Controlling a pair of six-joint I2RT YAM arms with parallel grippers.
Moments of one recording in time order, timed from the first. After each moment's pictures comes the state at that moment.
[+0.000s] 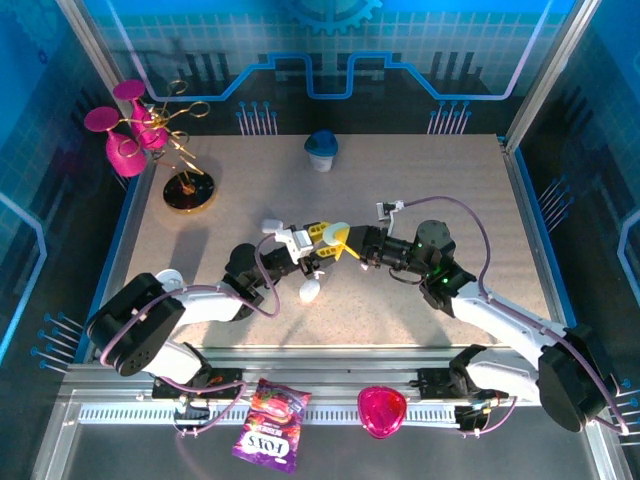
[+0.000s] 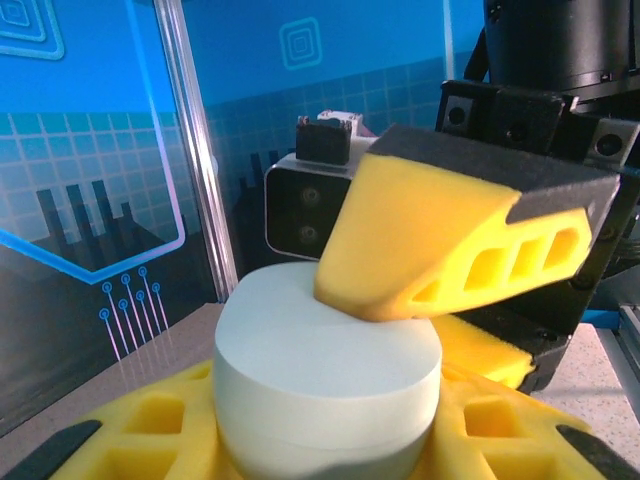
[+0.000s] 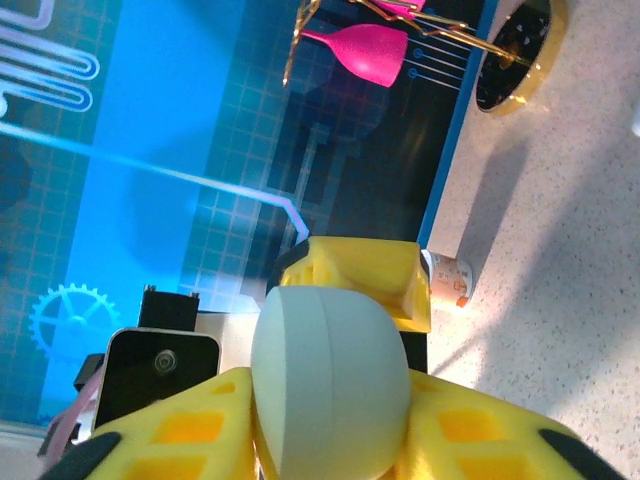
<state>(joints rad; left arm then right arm) -0.66 1.46 0.46 1.27 0.45 0.03 0.56 1.12 0.57 0.53 -0.61 1.24</state>
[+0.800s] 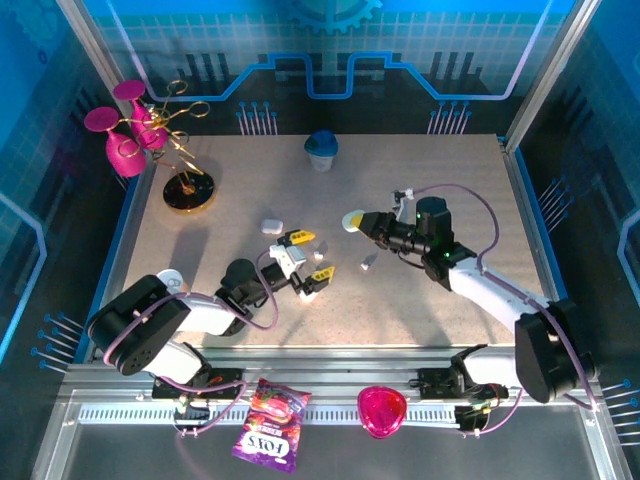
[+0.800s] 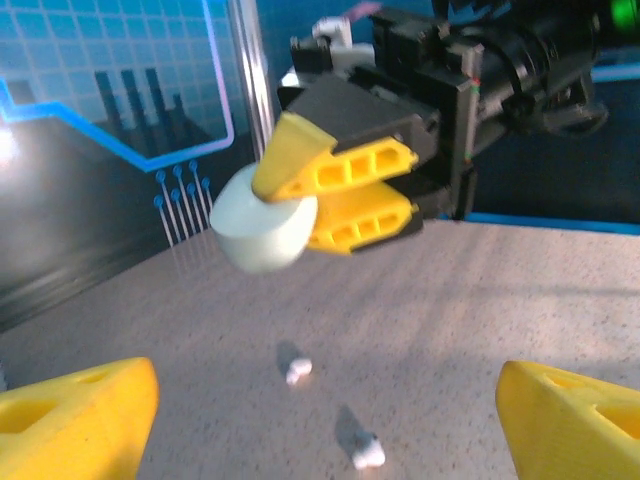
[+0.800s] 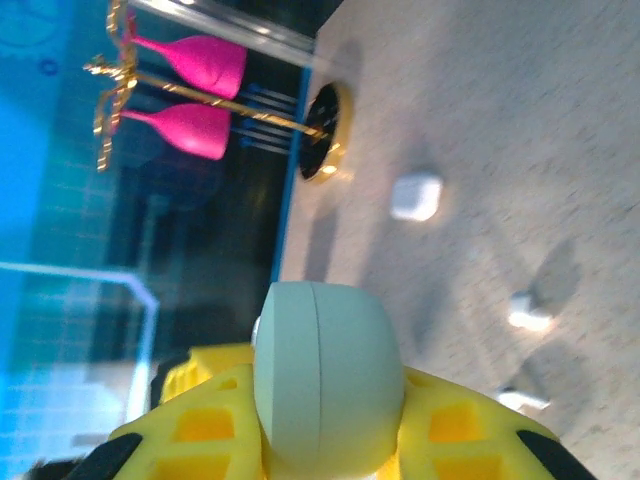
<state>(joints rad) -0.64 1.47 0.27 1.27 0.32 0.09 0.36 1.31 0.73 0.19 -0.57 0.95</state>
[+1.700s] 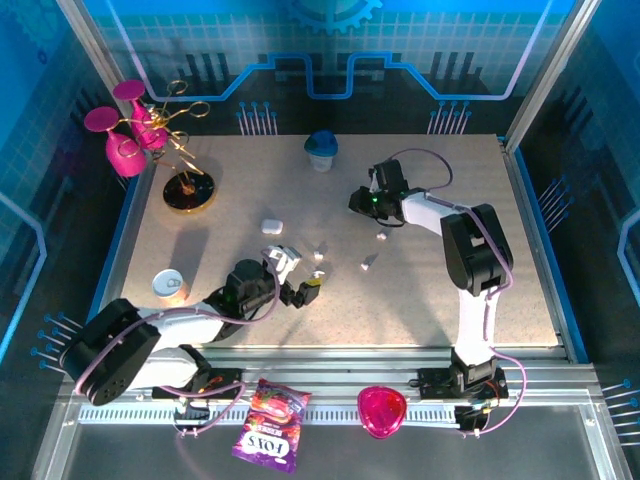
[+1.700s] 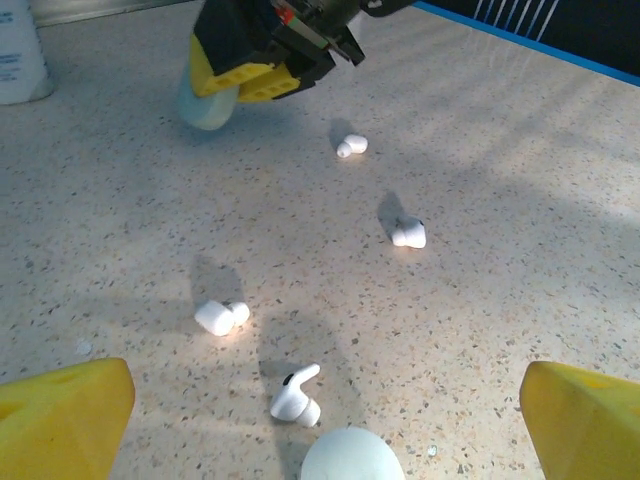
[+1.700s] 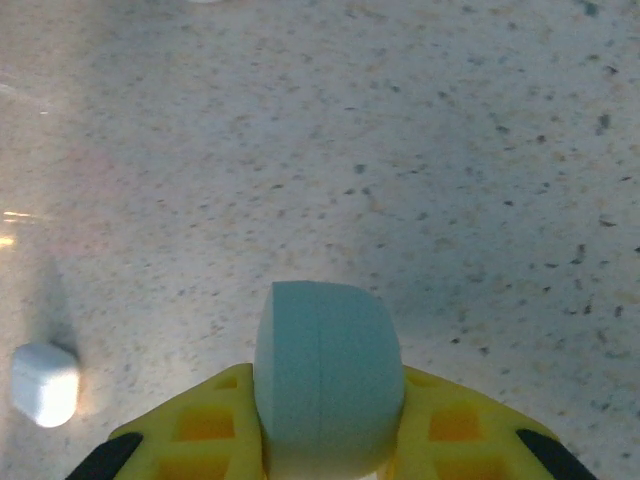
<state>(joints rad) -0.64 1.26 0.25 0.66 0.13 -0.07 0.32 2.05 1.36 -0.16 -0.27 0.59</state>
